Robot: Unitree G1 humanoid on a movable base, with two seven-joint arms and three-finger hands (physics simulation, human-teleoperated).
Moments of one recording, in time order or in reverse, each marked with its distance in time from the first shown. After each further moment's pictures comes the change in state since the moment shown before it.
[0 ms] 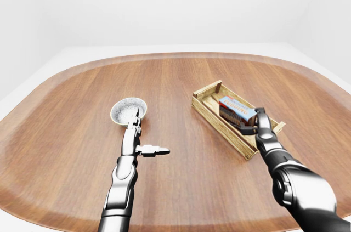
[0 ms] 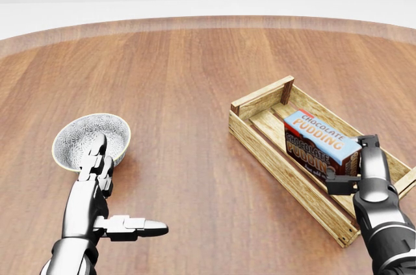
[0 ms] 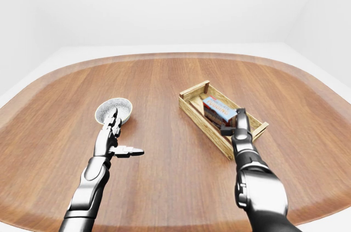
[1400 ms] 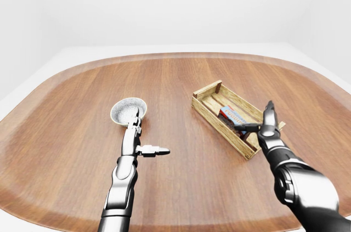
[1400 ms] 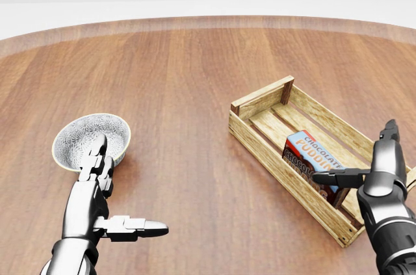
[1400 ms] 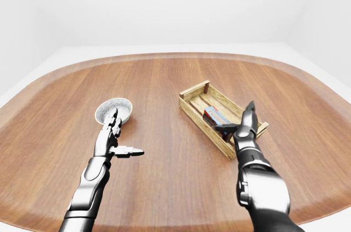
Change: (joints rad) left arm 0.001 0.000 -0.001 0.001 0.000 -0.002 -0.002; right arm -0.016 -0.018 0.007 -0.007 -0.022 0.000 -0.131
